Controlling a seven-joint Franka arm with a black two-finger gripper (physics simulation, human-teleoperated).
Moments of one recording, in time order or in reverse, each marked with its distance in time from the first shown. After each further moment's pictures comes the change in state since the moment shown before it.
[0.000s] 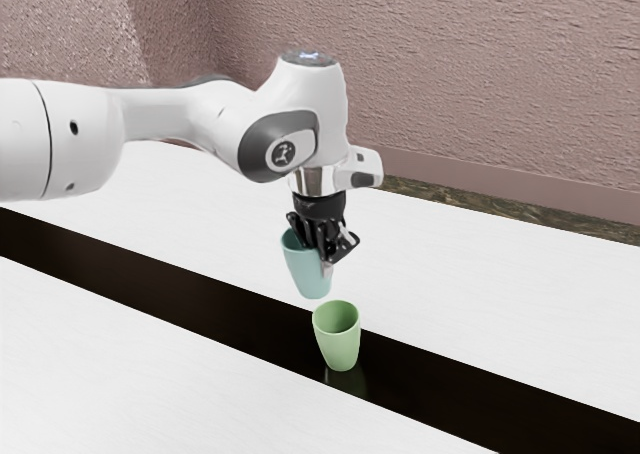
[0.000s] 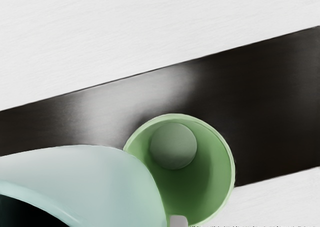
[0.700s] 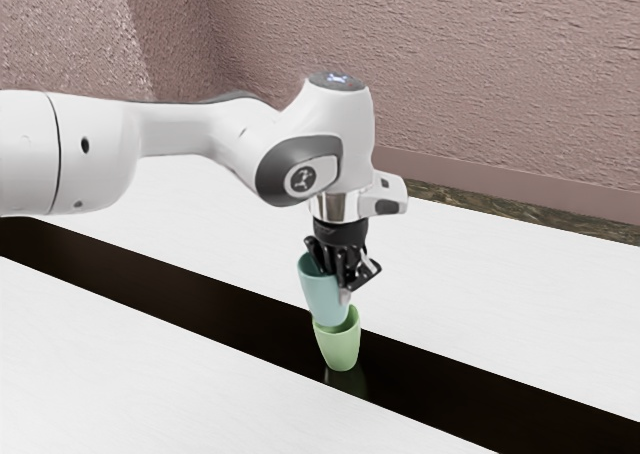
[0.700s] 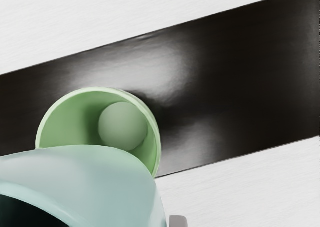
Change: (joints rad) arm -0.064 0.007 -0.011 -0.024 -0.001 0.000 -0.071
